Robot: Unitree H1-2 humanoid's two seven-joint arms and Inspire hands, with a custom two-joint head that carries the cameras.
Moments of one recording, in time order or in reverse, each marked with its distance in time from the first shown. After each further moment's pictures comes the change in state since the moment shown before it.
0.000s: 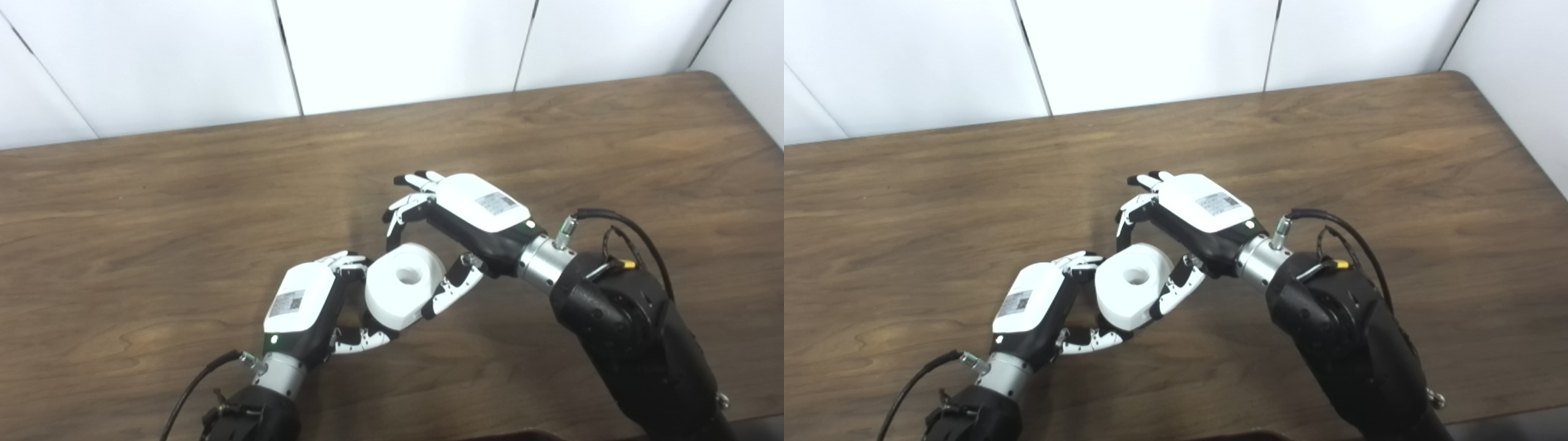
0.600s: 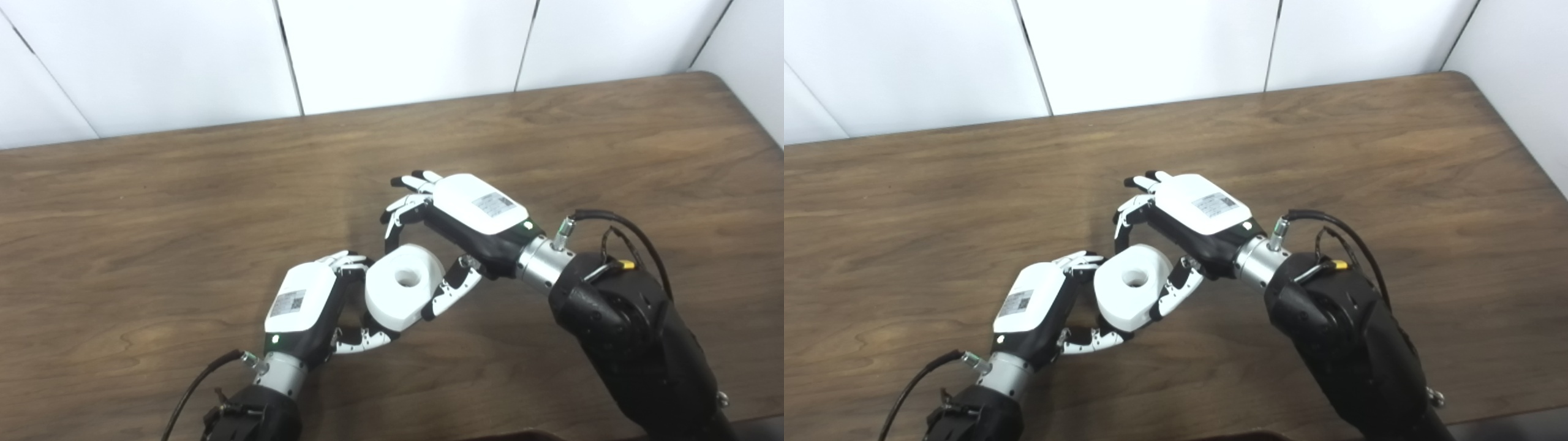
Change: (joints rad) left arm -0.002 0.000 -0.006 -0.001 0.013 0.007 -0.001; right arm -0.004 -0.005 0.017 -0.007 -0.018 -0.010 0.002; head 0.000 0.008
